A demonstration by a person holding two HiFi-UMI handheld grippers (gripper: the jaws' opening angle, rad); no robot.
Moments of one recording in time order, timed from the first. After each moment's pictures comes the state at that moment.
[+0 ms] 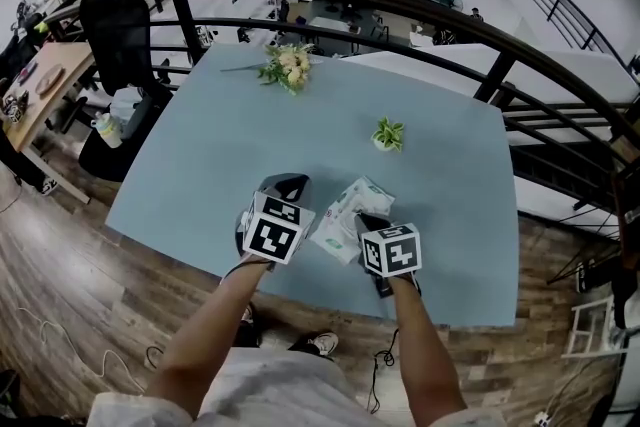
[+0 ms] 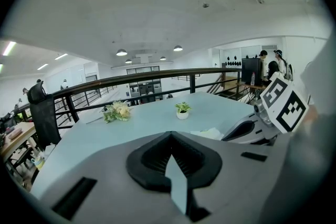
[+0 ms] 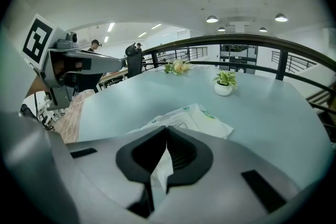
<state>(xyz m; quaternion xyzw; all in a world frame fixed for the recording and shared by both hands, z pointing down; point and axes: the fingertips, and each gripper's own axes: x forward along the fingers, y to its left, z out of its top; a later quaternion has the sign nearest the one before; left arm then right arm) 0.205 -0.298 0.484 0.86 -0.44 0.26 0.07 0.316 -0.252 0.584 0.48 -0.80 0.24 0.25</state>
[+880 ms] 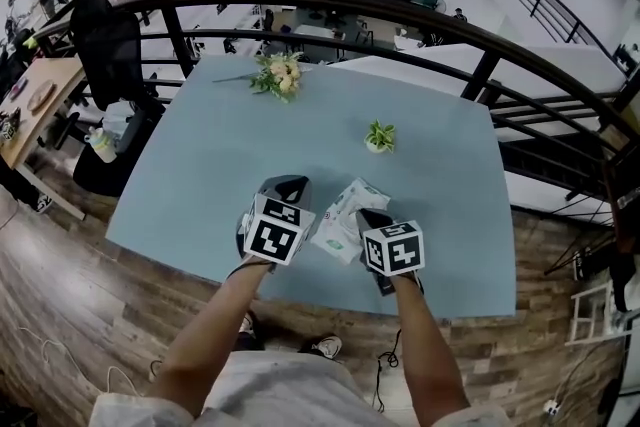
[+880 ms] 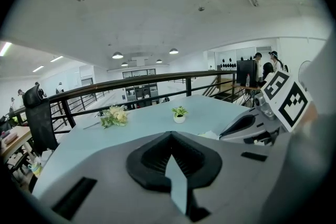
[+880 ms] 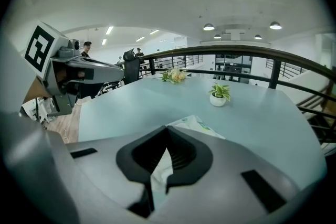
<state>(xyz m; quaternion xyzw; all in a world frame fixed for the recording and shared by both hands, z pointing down) 0.207 -0.292 0.471 0.87 -0.42 0.25 0.07 0.316 -0.251 0.550 0.51 -0.80 0.22 0.24</state>
